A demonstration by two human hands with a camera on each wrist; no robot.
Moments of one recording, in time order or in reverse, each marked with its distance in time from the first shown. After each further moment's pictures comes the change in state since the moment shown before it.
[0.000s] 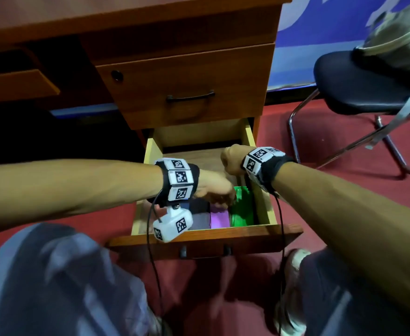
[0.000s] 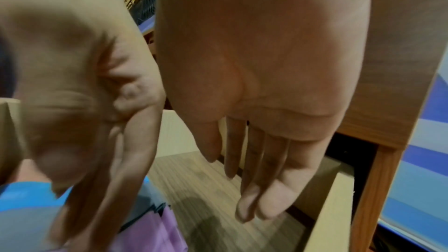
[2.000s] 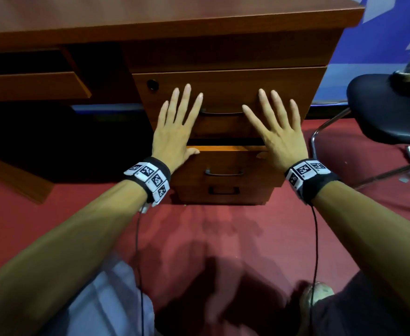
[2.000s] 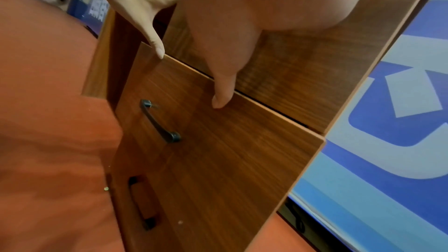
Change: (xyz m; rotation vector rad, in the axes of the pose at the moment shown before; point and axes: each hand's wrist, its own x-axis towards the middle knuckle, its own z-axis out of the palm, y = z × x) left_hand -0.032 -0.061 -0.141 0.968 1.206 0.078; right_hand 0.021 0.034 -0.036 -0.321 0.793 0.037
